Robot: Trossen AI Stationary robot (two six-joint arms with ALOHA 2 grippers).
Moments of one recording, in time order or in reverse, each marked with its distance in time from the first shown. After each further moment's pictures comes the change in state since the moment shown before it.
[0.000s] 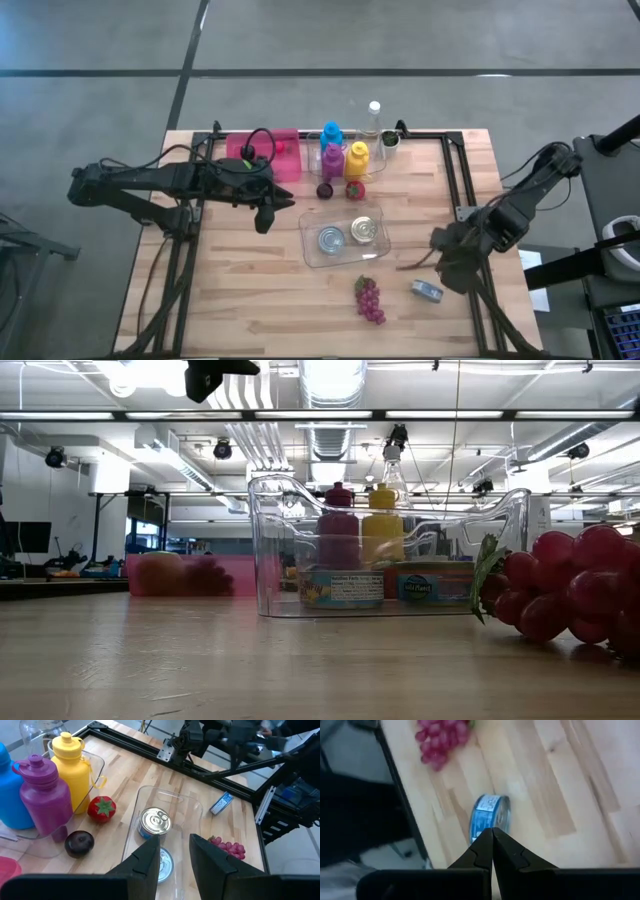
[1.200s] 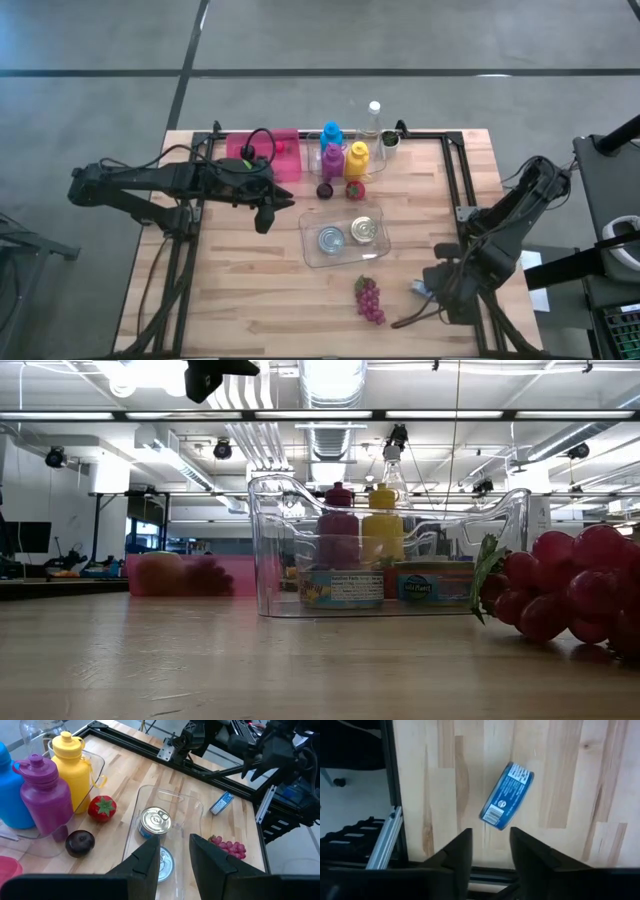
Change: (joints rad) left arm 0.000 0.000 0.000 -0.004 0.000 0.003; right arm 0.114 0.396 0.302 -0.192 -0.077 -0.326
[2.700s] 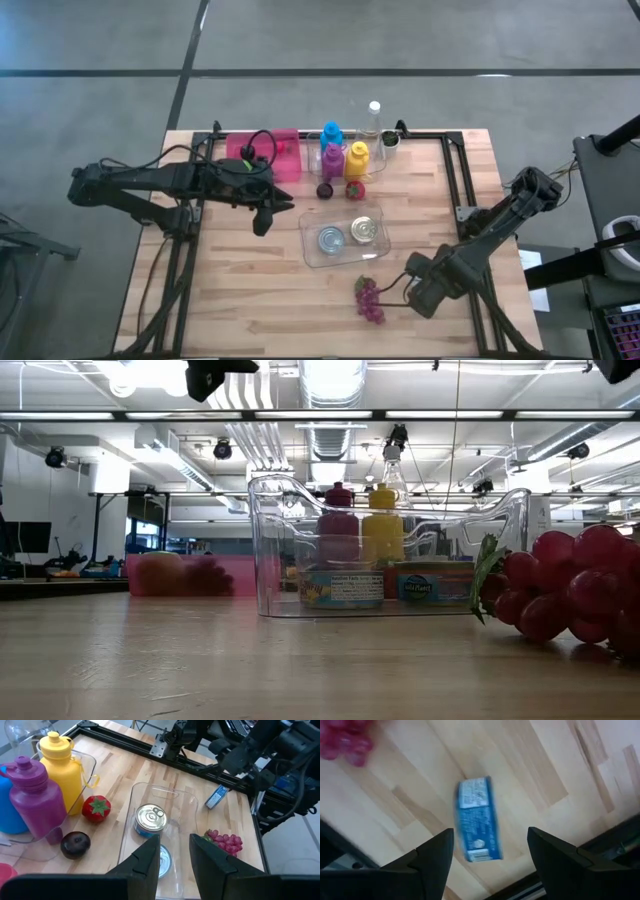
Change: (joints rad) left arm -0.001 0.000 0.000 -0.005 0.038 0.045; right arm -0.097 0.152 -0.060 0.034 0.018 0.530
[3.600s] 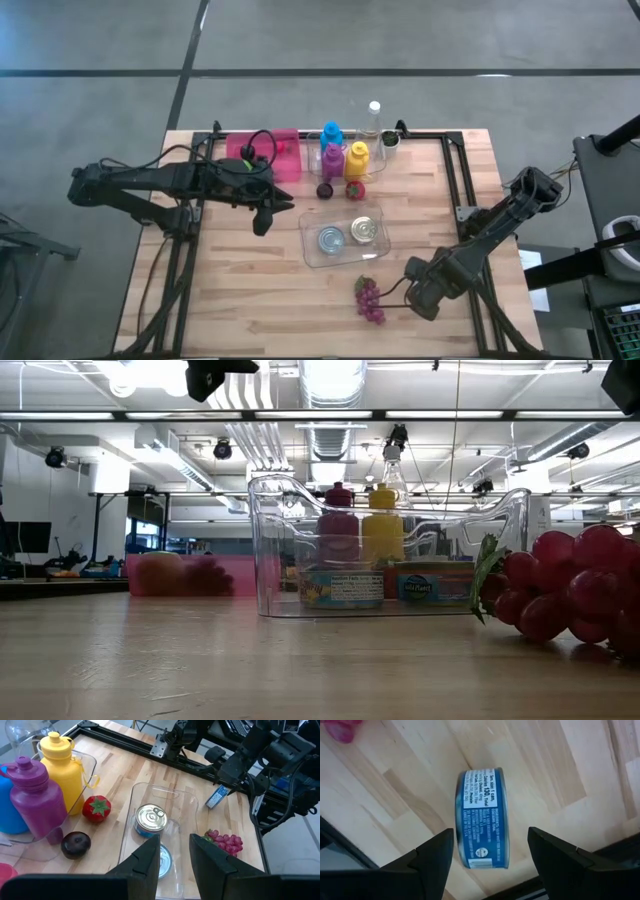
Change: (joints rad) left arm 0.001 0.000 0.000 0.000 0.000 0.001; right arm 0.001 0.000 -0.098 0.109 -0.061 -0.068
